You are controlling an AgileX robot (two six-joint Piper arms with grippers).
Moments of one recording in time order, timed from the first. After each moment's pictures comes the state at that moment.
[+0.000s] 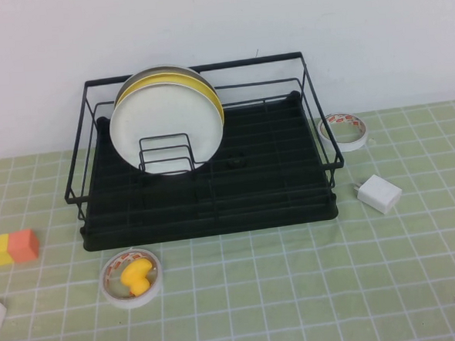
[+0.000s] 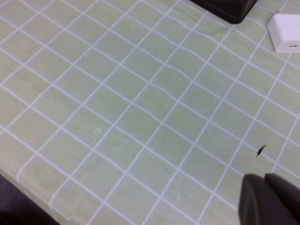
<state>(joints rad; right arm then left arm) 0.32 0.47 -0.38 0.21 0.75 -0.48 -0.02 -0.01 0.02 -0.11 0.36 -0.06</state>
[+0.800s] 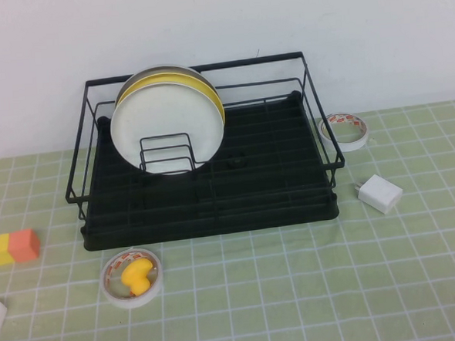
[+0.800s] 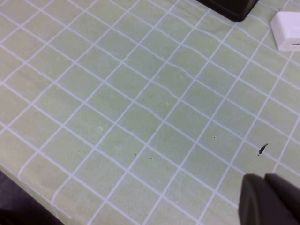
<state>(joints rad) 0.32 0.47 -0.38 0.21 0.75 -0.48 -0.07 -0.01 0.02 -0.11 0.36 -0.03</state>
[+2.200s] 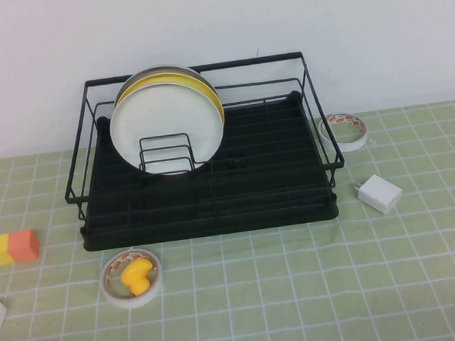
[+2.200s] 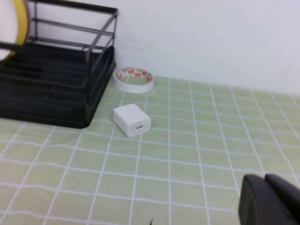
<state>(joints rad) 0.01 -0.01 0.03 0.26 0.29 -0.41 -0.07 -0.01 0.02 -0.11 0.36 -0.05</state>
